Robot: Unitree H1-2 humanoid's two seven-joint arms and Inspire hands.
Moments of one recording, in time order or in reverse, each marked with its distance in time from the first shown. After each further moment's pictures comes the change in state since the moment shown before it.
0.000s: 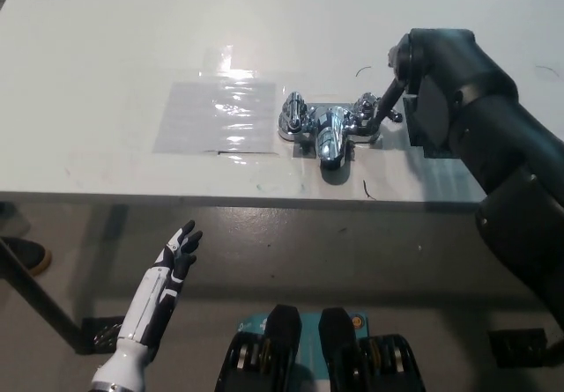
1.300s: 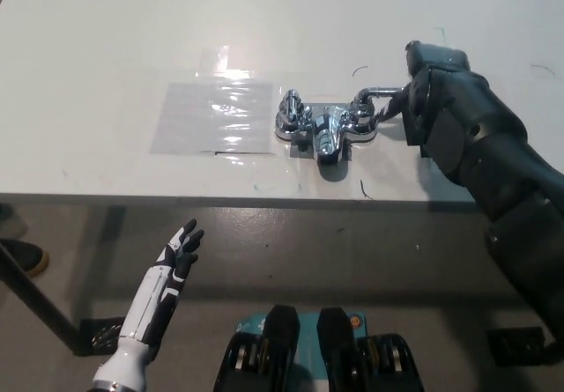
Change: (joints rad) left_arm -0.003 0.000 -0.003 0.000 0.000 0.001 -0.001; right_arm 0.094 -0.004 -0.181 -0.001 0.021 -0.019 -0.430
